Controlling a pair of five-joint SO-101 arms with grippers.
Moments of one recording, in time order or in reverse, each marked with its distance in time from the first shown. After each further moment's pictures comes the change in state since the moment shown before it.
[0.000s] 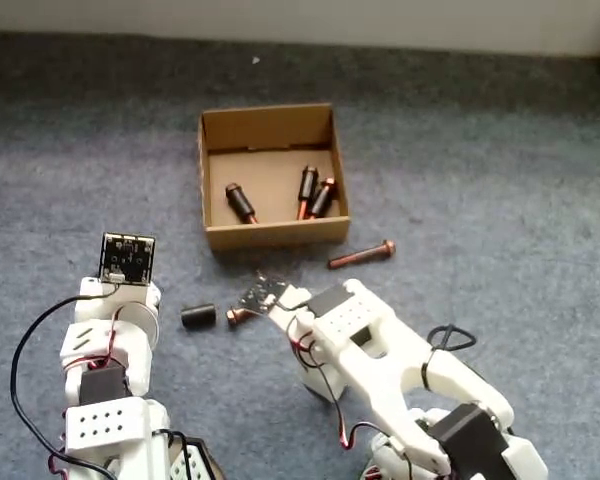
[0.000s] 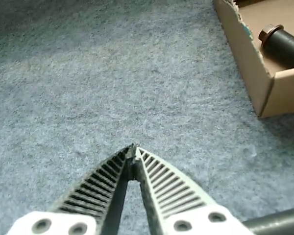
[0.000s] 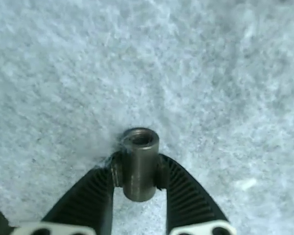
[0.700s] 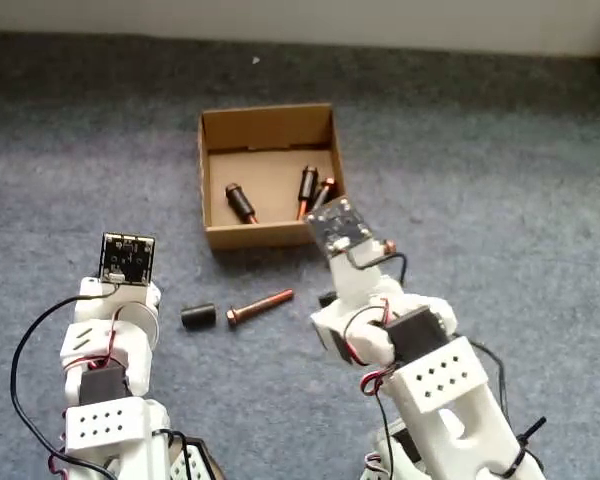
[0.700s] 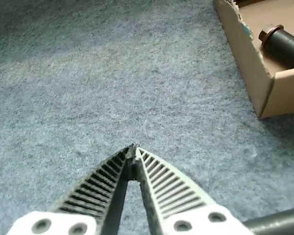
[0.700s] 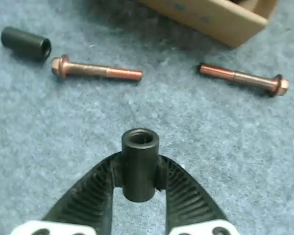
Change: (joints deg) left arm 0.0 0.0 0.0 0.0 0.0; right arm 10.5 -38.2 -3.8 6.5 -21.4
